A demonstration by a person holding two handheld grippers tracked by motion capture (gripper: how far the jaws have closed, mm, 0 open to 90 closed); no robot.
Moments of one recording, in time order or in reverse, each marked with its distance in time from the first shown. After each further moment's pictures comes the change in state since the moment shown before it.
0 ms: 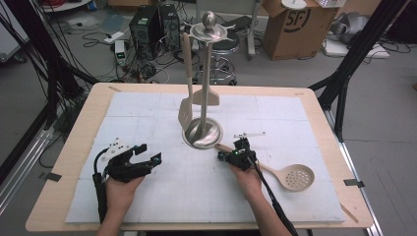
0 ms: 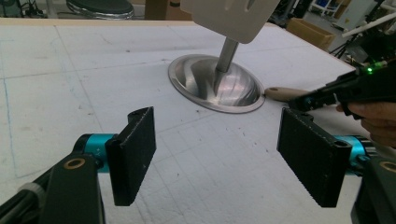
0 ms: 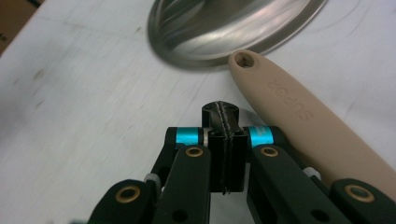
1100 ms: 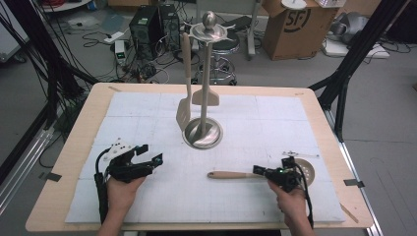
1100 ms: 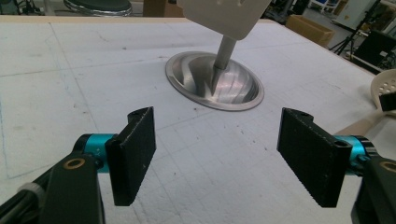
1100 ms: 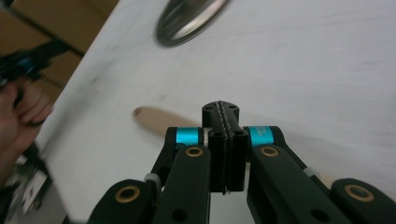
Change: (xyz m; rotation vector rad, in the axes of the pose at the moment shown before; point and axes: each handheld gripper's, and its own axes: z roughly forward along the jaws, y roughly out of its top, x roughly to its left) left arm -0.003 -0.001 0.004 0.012 -0.006 0.004; right arm -0.032 -0.065 -0.106 -0.094 0.160 0.145
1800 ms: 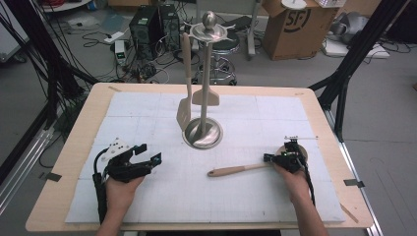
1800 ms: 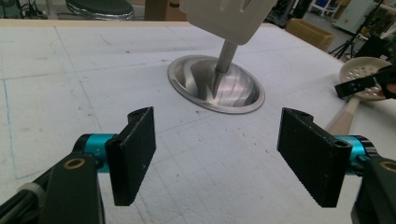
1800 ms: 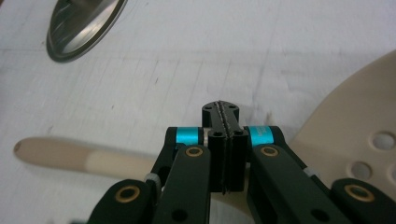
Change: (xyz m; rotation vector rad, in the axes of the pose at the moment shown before) left arm 0.001 0.001 -0.003 -0.011 0.002 -0.003; right arm -0.060 0.042 -0.002 0.075 -0.265 0.039
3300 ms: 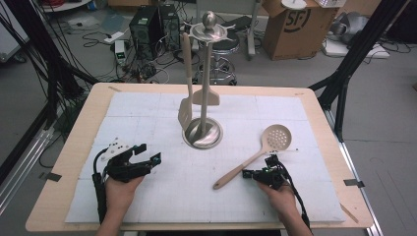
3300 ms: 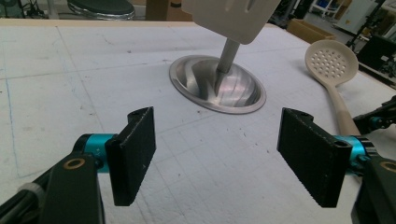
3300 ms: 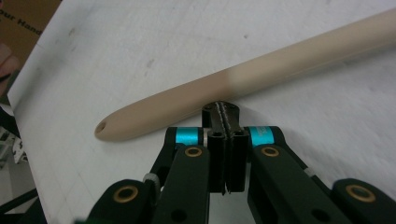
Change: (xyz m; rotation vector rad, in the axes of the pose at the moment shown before) left arm 0.002 0.000 -0.001 -0.003 0.004 0.000; right arm 0.056 -0.035 0.024 0.069 0.222 -0.108
